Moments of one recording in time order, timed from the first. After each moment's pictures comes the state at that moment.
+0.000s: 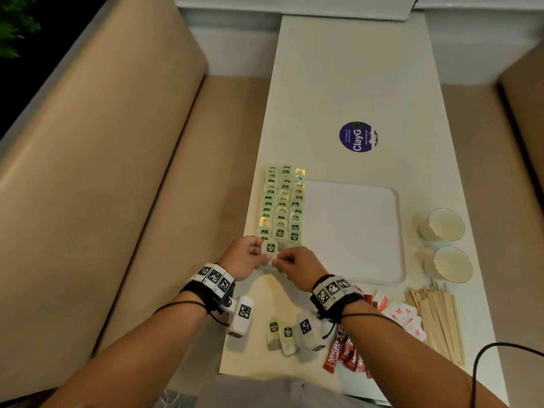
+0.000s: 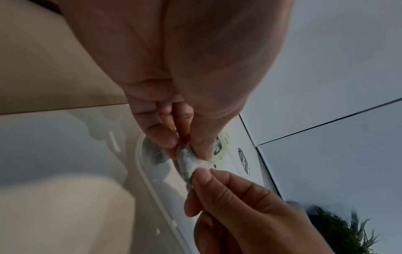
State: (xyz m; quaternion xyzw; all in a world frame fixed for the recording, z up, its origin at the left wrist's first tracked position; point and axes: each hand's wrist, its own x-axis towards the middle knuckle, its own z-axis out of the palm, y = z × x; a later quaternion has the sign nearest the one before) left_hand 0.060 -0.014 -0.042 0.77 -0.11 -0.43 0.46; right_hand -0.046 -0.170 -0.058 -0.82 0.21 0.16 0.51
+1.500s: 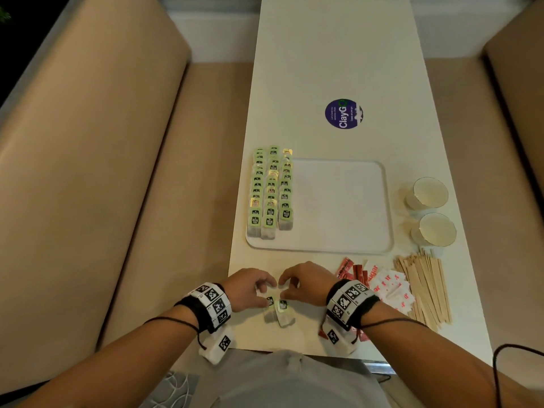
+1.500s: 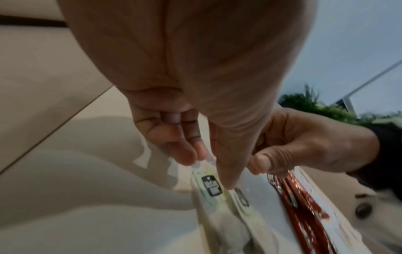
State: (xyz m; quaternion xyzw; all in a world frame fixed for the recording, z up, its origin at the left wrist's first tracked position) left_hand -0.015 0.029 -0.067 0.77 -0.36 -0.49 0.19; right_hand -0.126 -0.167 -0.043 -0.88 0.07 0.31 0.36
